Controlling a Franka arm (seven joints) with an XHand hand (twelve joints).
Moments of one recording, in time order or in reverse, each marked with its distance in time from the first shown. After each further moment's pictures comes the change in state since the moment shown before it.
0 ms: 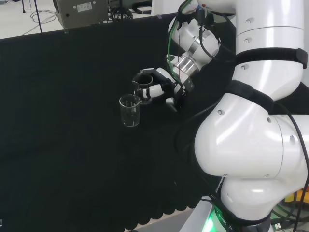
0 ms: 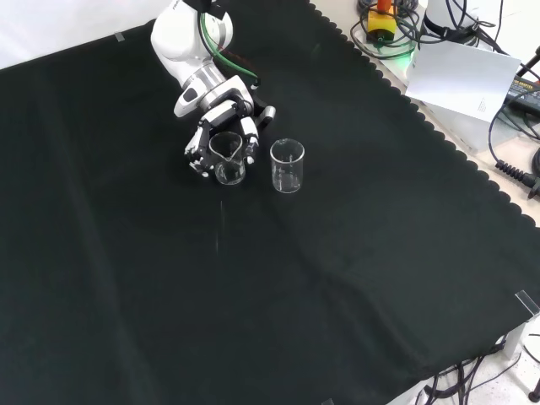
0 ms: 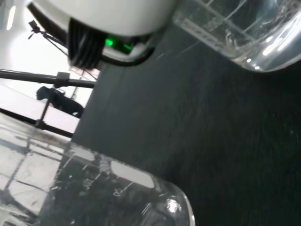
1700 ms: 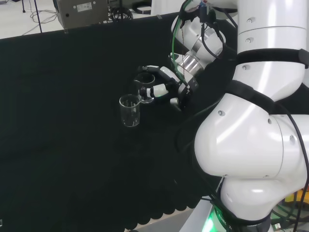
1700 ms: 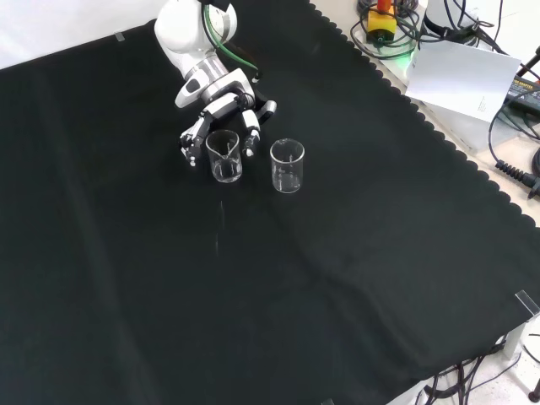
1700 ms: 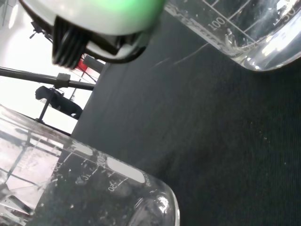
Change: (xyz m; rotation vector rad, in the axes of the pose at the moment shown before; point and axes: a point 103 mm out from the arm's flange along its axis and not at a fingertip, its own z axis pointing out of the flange) arm -0.001 -0.011 -0.011 -0.016 -0.033 -0.037
